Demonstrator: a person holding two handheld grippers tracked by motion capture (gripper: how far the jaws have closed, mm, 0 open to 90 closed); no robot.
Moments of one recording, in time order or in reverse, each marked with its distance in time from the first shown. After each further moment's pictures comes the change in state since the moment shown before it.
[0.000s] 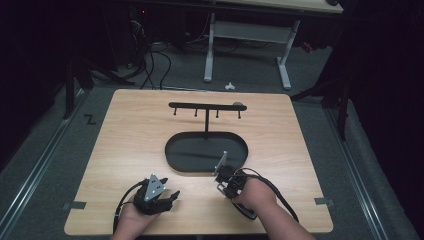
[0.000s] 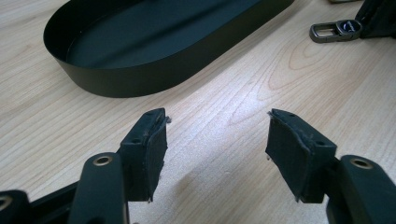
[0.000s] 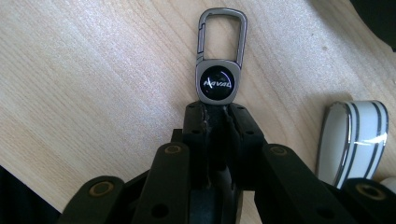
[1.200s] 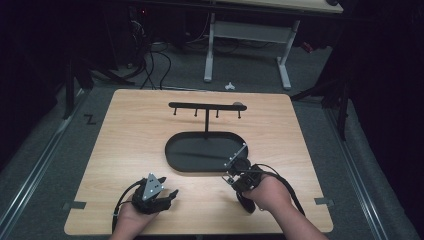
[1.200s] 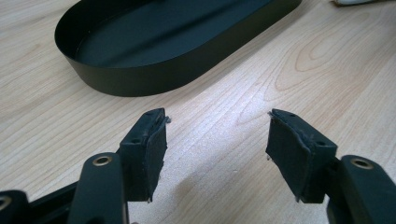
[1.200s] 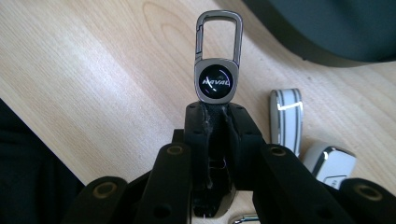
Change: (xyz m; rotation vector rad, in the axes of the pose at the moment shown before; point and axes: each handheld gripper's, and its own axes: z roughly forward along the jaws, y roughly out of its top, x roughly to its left) left arm 0.005 -0.001 -0.002 -0.007 0.011 -0.012; right arm -0.009 -0.030 -0.054 -0.201 0.004 0.072
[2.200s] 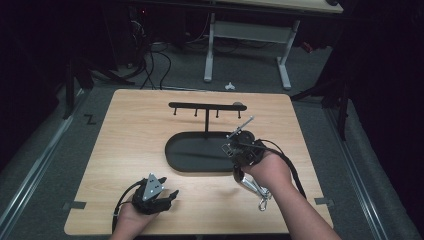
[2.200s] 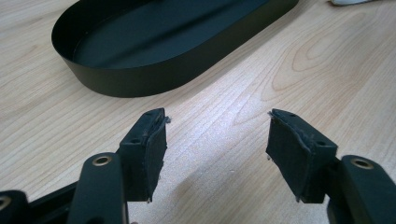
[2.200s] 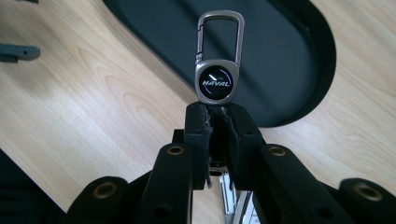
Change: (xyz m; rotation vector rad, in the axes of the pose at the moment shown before) left arm -0.001 0.000 -0.001 -0.001 -0.007 0.004; right arm -0.021 0.038 -0.056 -0.157 -0.078 0.053
